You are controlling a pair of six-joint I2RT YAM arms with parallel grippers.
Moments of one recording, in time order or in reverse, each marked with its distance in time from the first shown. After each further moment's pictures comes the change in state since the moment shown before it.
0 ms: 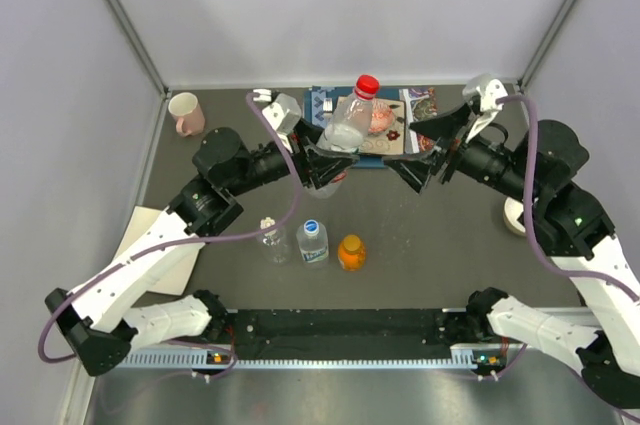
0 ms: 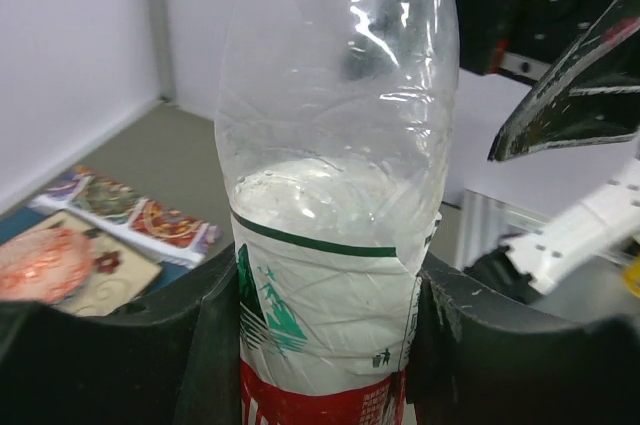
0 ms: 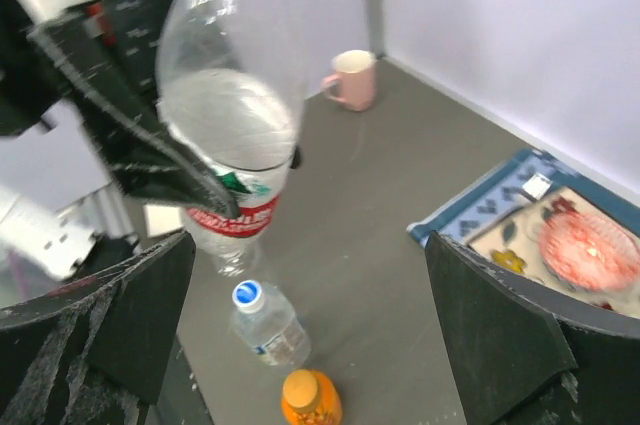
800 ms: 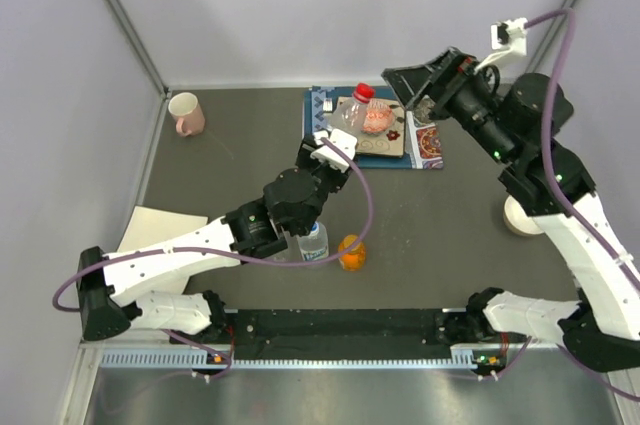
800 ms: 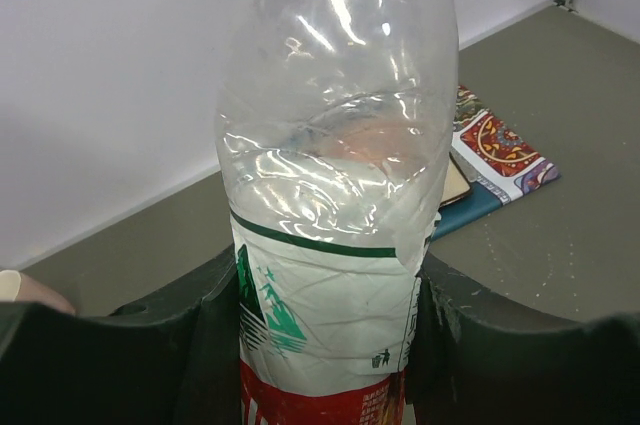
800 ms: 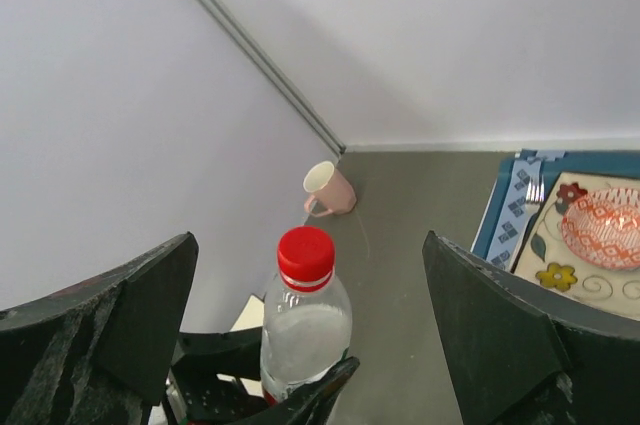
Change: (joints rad) left arm -0.399 0.130 -0.072 0.038 -1.261 0.511; right arm 0.001 0.188 0.210 0.081 0.483 0.475
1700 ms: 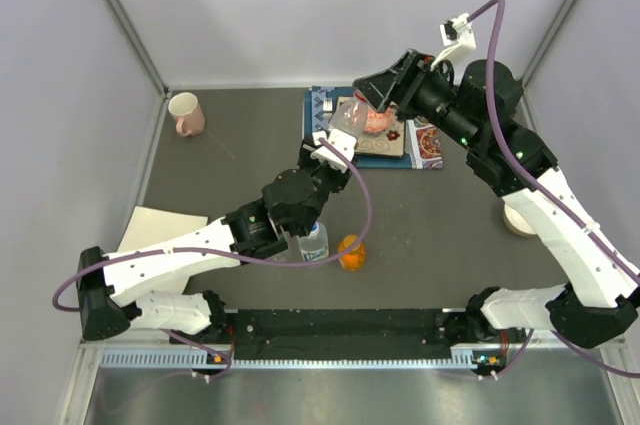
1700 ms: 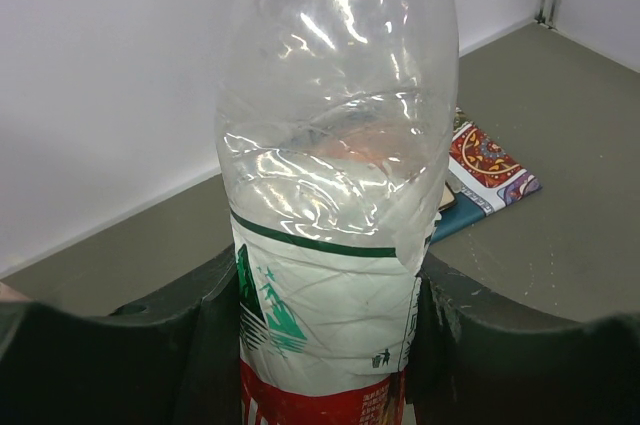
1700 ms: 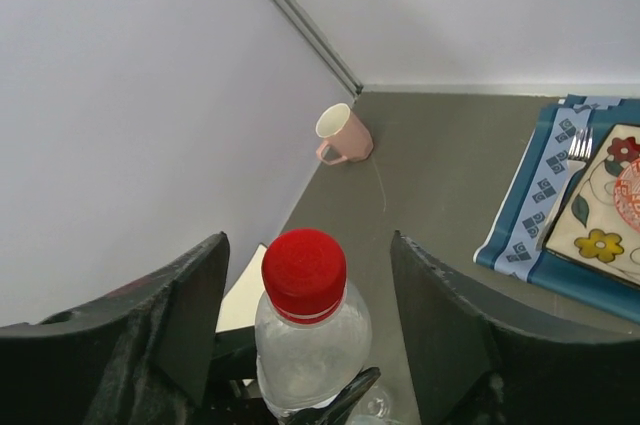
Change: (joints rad) left arm -0.007 0.002 -0.007 0.031 0.008 -0.008; right arm 0.048 0.162 0.050 -0.018 -0.079 0.022
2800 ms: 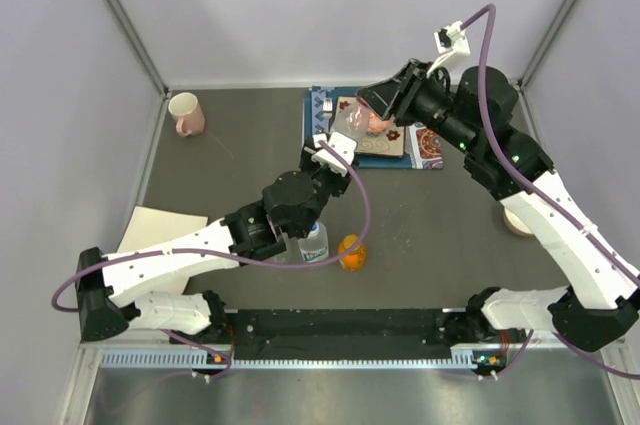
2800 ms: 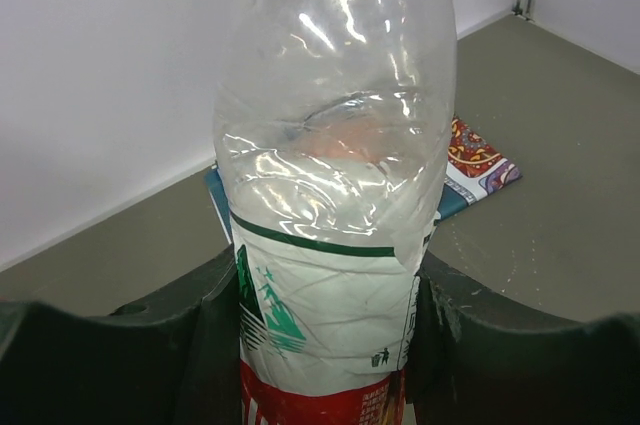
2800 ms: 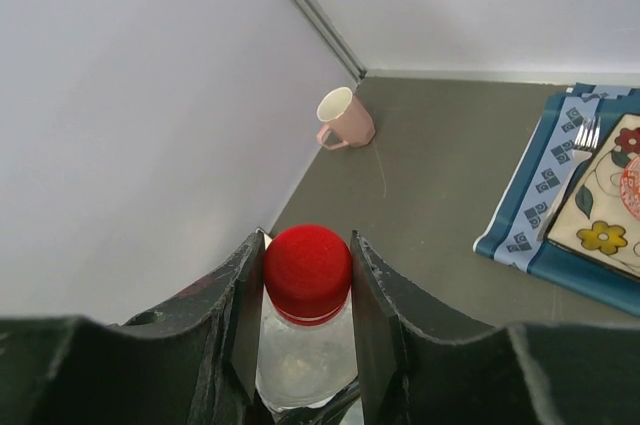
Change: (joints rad) left arm -0.003 -0.005 -0.013 -0.015 0.026 -0.025; right arm 0.000 -0.017 -0.061 0.029 -0.032 -0.009
